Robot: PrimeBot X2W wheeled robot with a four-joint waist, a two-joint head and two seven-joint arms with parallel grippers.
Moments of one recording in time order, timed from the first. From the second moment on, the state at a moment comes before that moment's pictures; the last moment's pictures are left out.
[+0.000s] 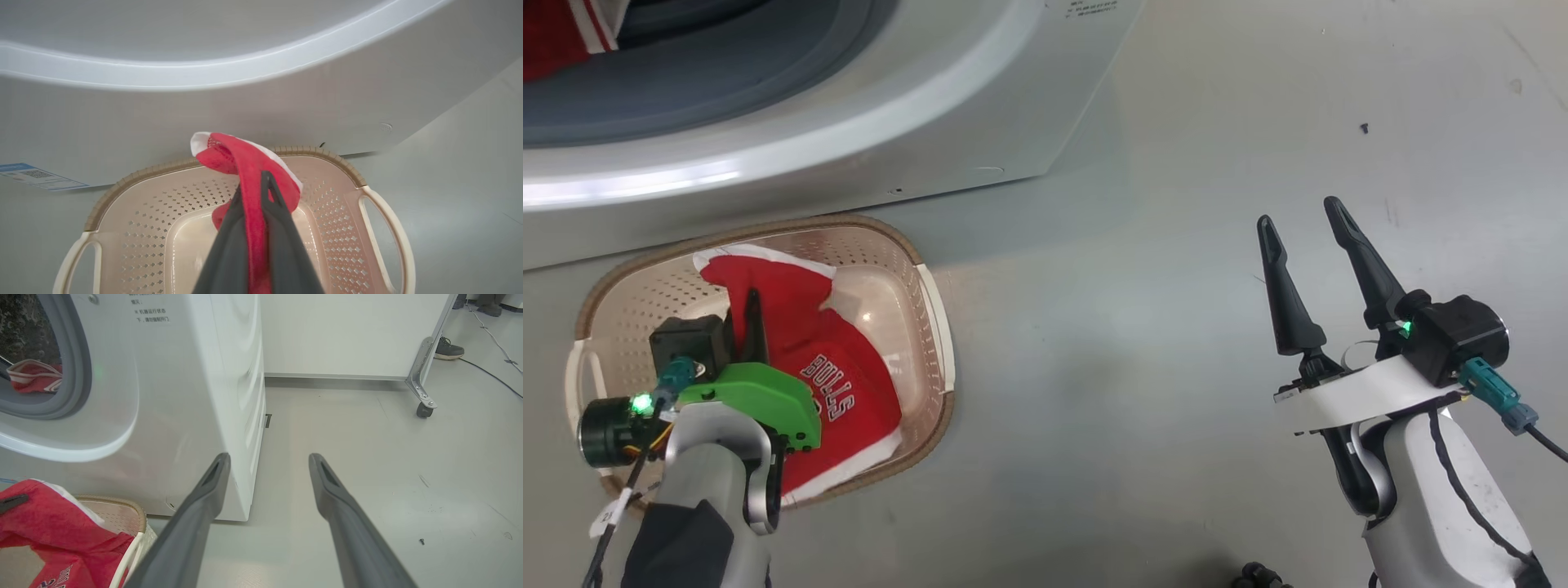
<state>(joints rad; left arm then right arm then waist) -0.39 0.07 -0.13 0.52 -0.26 0.11 -0.11 -0.24 -0.06 0.17 0.12 0.24 0.12 -0.26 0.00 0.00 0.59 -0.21</state>
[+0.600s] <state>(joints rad) -0.50 0.06 -0.10 0.77 -0.29 0.08 -0.13 -0.27 -0.05 0.18 0.14 0.25 0.12 -0.26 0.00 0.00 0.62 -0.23</state>
